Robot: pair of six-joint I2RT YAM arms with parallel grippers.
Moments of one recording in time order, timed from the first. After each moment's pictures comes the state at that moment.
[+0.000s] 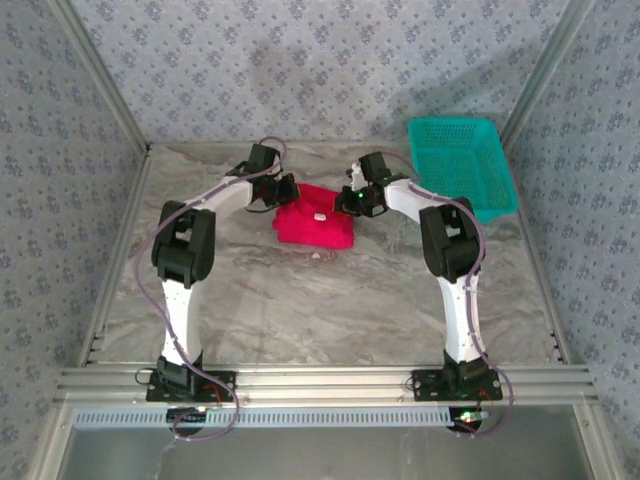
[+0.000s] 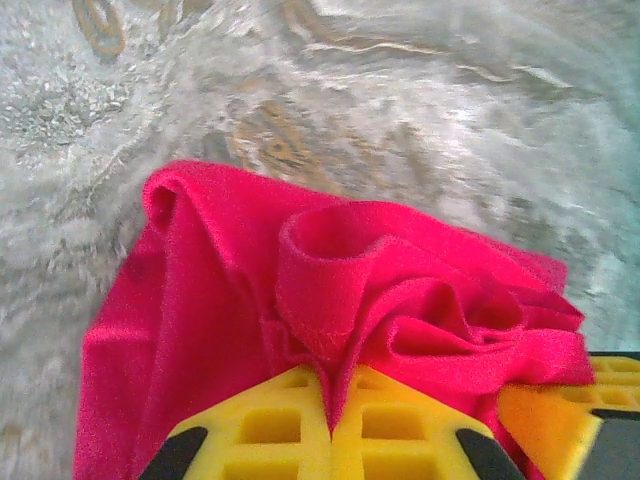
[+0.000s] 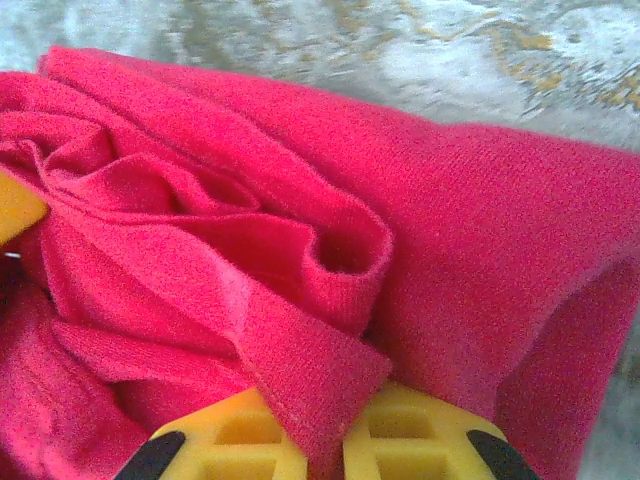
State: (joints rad) left arm -0.34 2.19 1.66 -0.38 0.34 -0.62; right arm 0.35 2.26 1.67 -0.42 -0.50 0.43
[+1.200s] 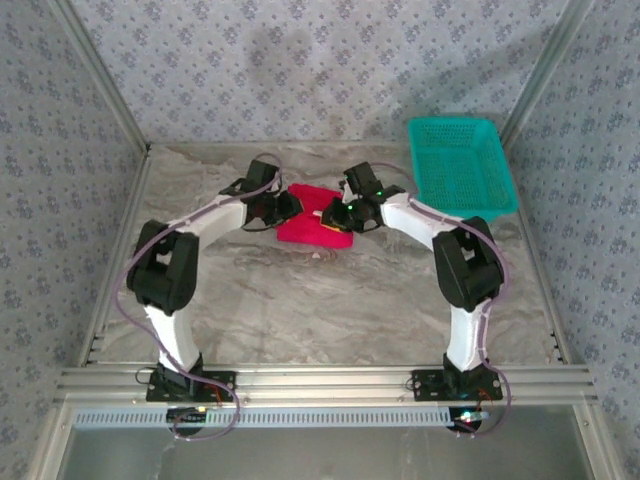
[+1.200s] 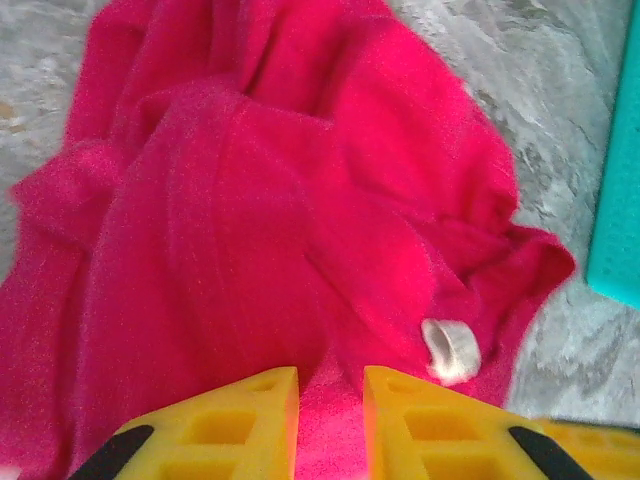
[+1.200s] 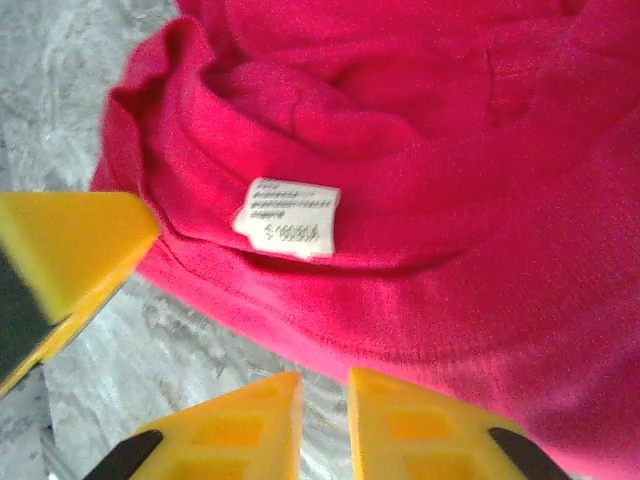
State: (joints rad) left arm -0.42 1.91 1.33 -0.30 0.31 -0.83; right arm 0.50 1.96 1.43 -0.42 -0.39 0.72
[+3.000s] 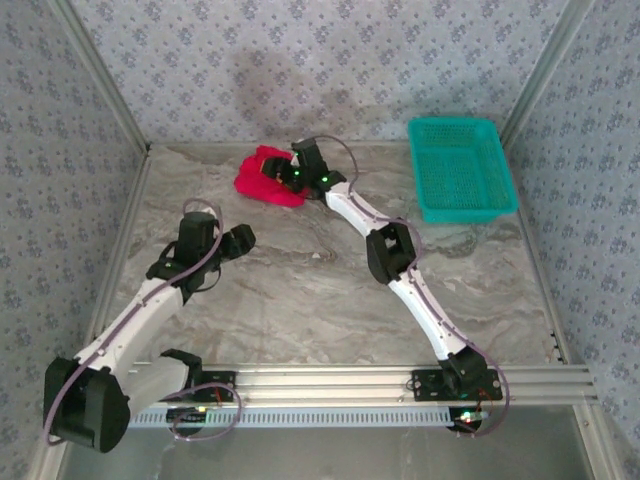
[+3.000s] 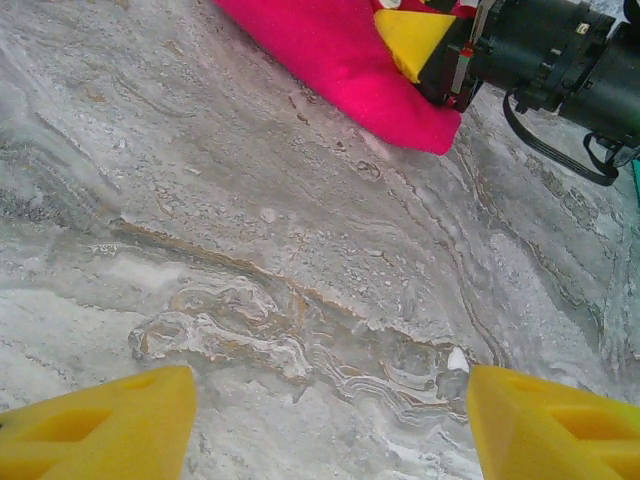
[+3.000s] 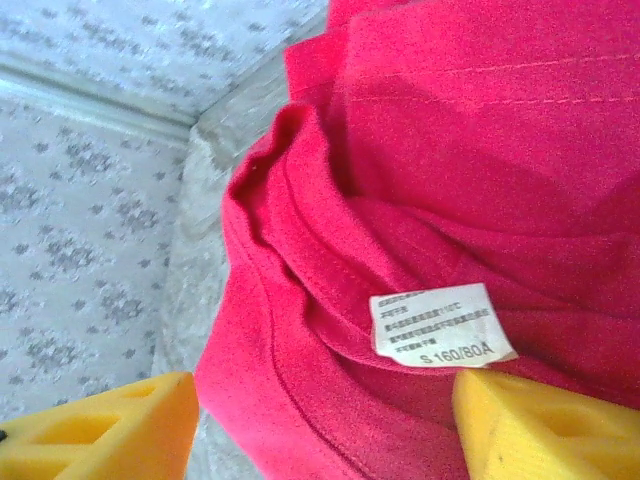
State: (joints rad) left arm -0.32 1.03 0.67 -0.30 0.03 -0.63; right arm 0.58 2.88 2.69 -0.25 -0.37 0.91
